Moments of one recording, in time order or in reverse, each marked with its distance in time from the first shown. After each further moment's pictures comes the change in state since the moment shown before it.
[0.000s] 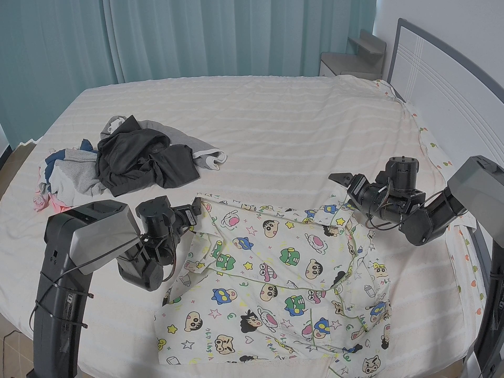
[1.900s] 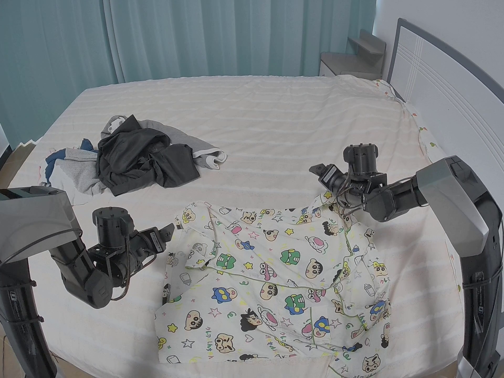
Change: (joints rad) left arm 0.063 -0.408 0.540 0.210 -0.132 -0.171; right arm 0.098 0.206 -0.511 0.399 -0.277 0.011
